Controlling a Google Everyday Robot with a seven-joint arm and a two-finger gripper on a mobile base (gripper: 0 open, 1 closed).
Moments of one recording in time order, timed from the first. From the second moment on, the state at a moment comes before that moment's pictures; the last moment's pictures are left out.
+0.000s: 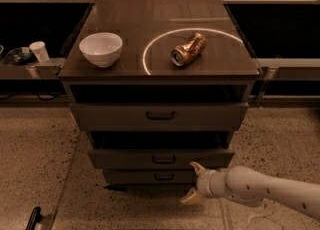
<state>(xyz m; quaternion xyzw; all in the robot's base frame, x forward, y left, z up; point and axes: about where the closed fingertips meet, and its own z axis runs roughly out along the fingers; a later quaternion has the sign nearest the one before) 0.490 -0.117 0.397 -0.55 0.75 0.13 0.35</state>
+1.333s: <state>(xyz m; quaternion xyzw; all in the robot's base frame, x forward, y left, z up) 0.550 -0.115 0.413 -0.58 0.71 0.04 0.40</state>
